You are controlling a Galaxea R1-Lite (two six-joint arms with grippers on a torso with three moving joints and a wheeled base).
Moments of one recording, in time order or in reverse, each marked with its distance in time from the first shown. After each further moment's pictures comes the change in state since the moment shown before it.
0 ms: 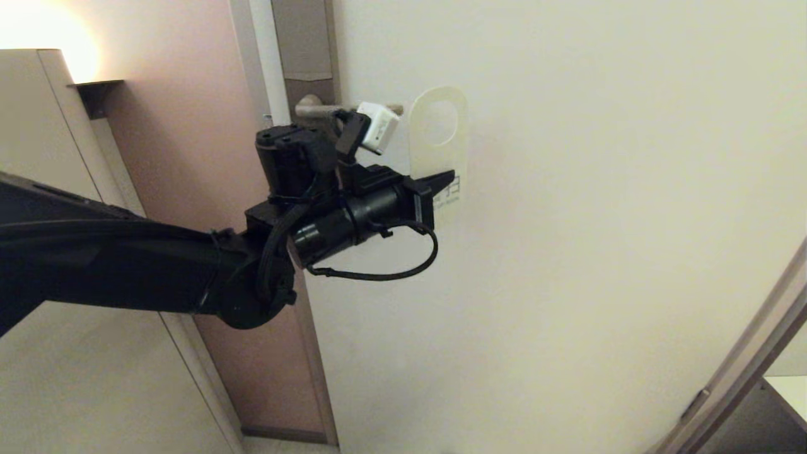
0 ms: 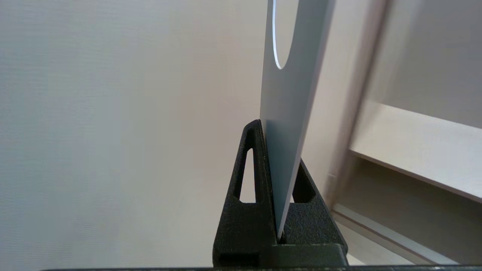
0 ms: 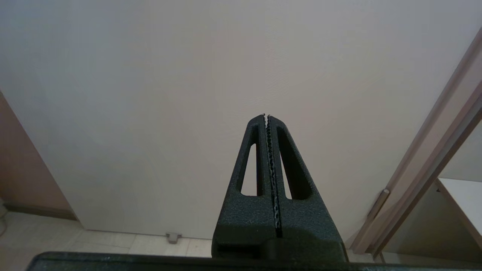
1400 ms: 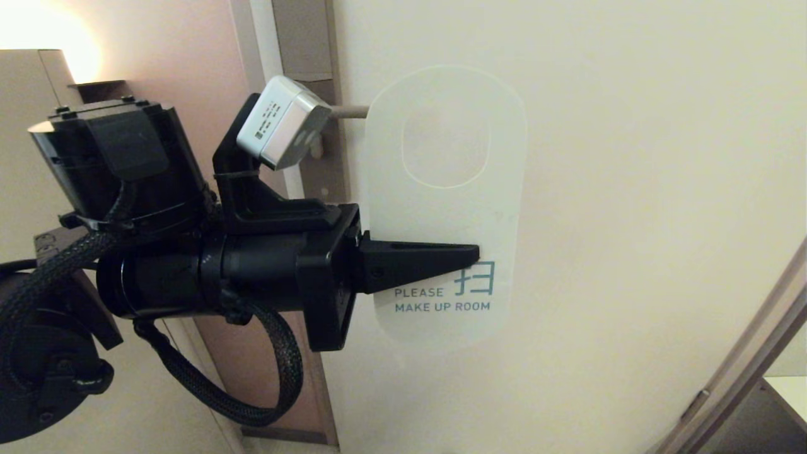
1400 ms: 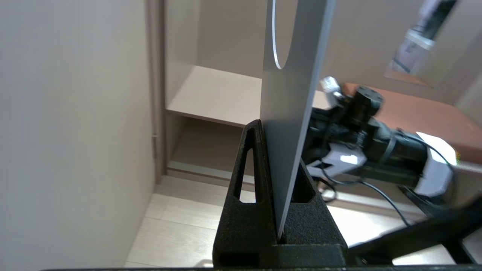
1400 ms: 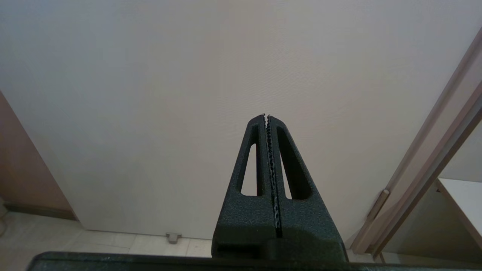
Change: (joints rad) left arm -0.058 -0.402 0.308 0.152 -0.529 -0.198; right arm 0.000 0.000 0.000 0.000 0.000 0.000
